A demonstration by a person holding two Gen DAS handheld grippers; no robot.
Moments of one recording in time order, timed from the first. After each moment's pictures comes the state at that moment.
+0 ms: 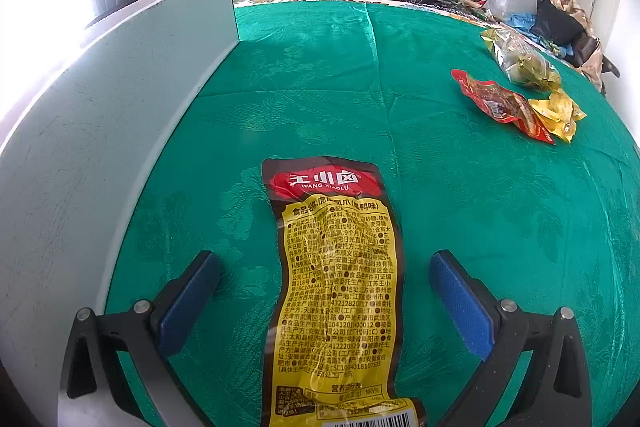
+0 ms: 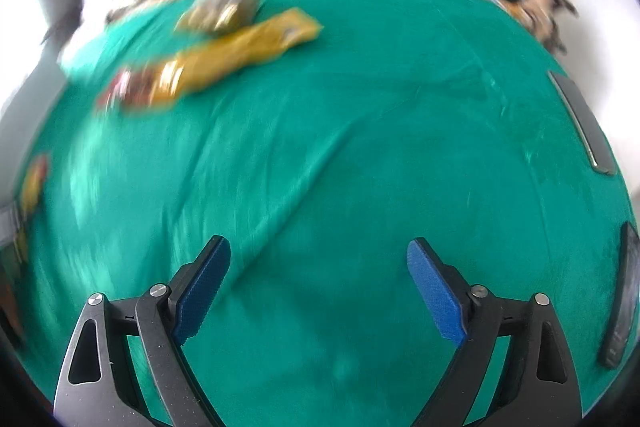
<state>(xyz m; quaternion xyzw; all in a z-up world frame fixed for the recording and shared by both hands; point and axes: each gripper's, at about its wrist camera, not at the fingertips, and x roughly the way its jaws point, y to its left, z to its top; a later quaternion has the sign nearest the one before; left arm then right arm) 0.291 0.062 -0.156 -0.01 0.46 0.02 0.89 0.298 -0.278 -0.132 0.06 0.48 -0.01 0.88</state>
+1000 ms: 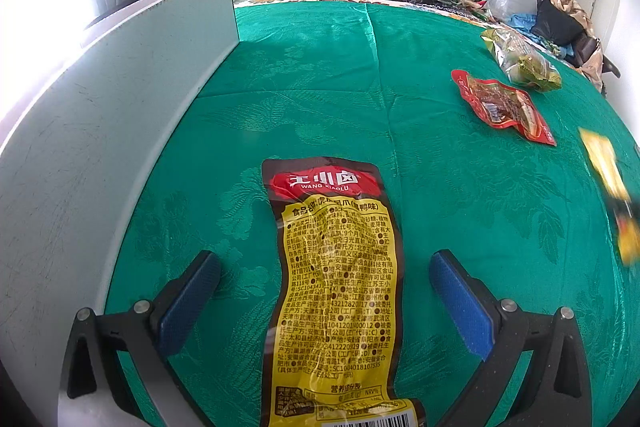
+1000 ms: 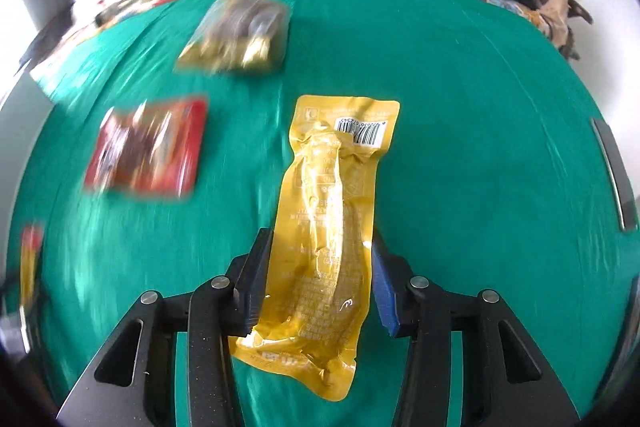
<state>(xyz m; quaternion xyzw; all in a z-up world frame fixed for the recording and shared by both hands) 0.292 0.062 -0.156 -0.01 0.46 0.02 0.89 0.342 -0.226 -0.144 0.01 0.50 0.00 0.86</state>
